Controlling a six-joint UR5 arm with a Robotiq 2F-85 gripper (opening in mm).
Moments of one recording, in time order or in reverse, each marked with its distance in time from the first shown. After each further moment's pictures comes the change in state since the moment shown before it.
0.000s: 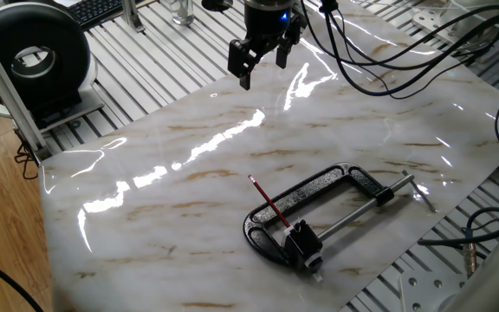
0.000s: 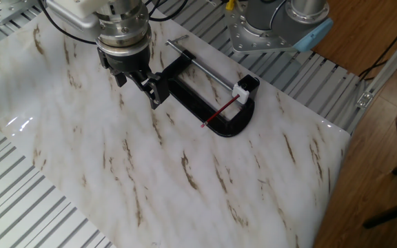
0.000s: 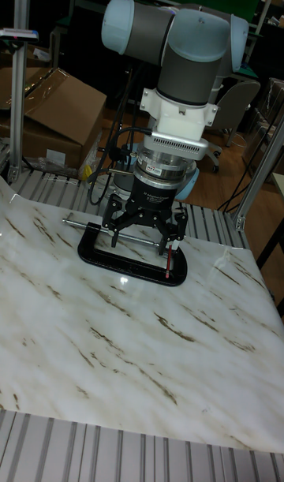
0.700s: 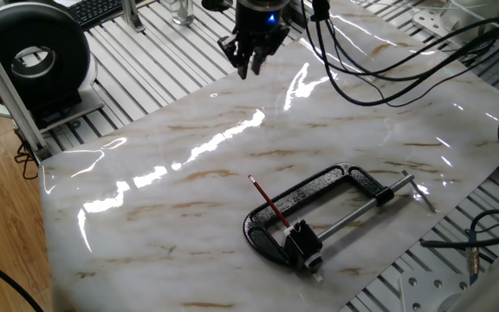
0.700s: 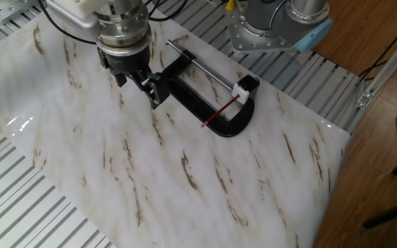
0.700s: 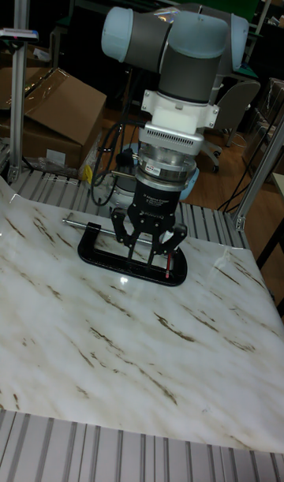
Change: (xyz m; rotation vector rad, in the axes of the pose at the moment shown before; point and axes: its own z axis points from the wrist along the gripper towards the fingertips) arm -0.038 0.009 -0.001 -0.036 -0.143 0.211
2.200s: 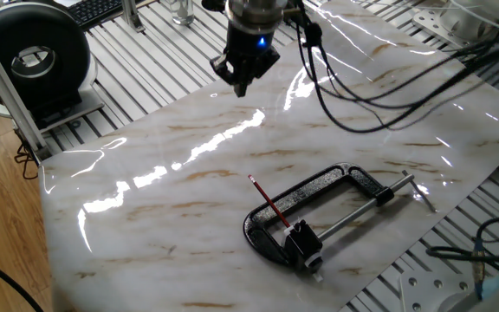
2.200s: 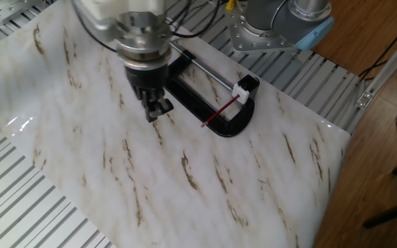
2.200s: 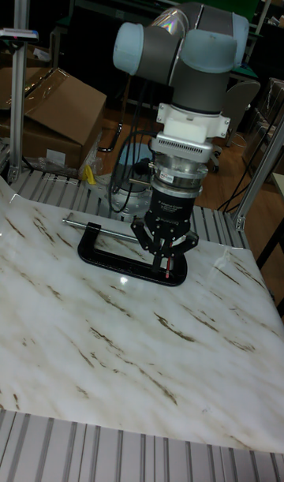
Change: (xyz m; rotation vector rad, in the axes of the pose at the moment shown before) arm 0.035 0.030 0.016 -0.019 0.003 0.067
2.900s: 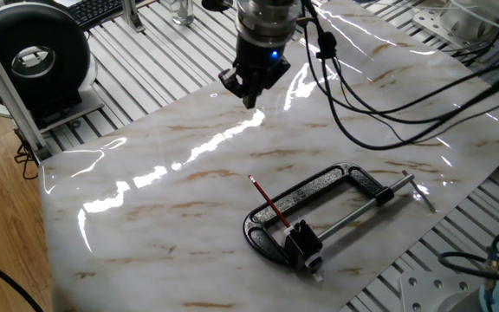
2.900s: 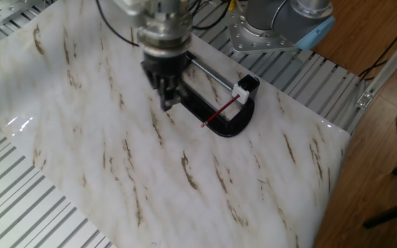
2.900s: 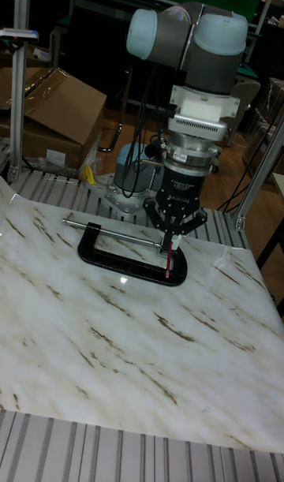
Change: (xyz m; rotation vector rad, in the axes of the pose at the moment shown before) arm 0.057 0.006 -0.029 -0.002 0.034 -0.070
